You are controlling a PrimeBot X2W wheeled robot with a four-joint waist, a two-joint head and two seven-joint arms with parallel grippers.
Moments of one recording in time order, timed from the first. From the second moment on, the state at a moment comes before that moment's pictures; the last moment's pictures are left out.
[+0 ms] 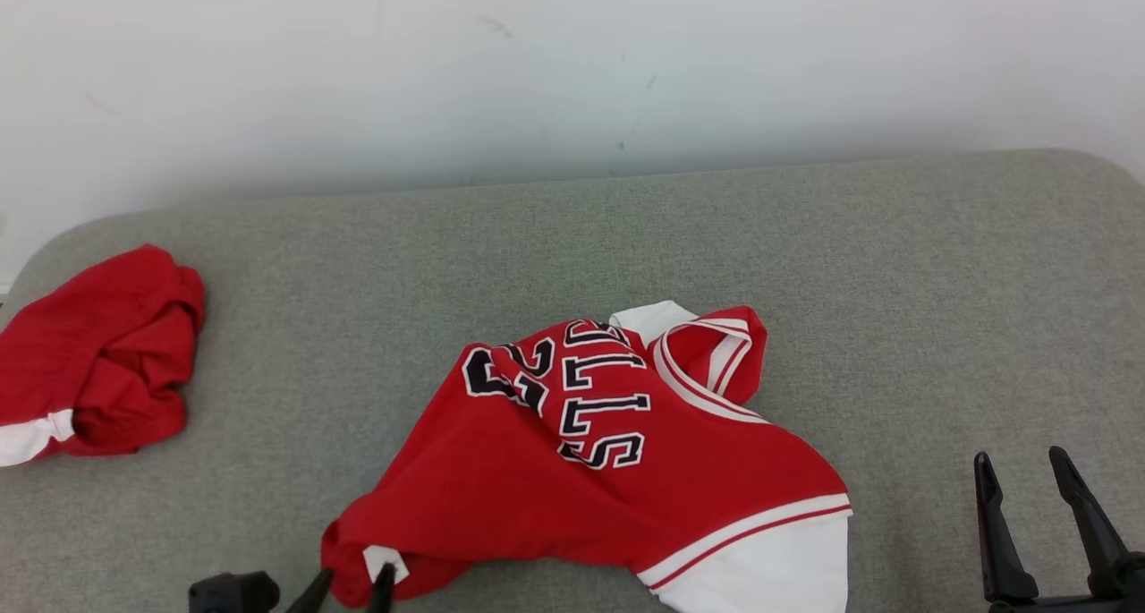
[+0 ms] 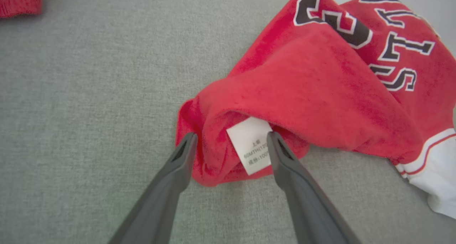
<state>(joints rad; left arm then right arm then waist) -0.04 0.49 -0.55 0.10 -0.81 0.25 -0.10 0.03 -0.11 -0.04 0.10 0.19 0.13 -0.26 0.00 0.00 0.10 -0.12</state>
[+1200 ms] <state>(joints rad) -0.10 0.68 -0.64 0.05 -0.68 0.15 -0.01 0.04 -0.12 -0.06 0.11 0.19 0.13 -0.26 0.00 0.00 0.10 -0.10</state>
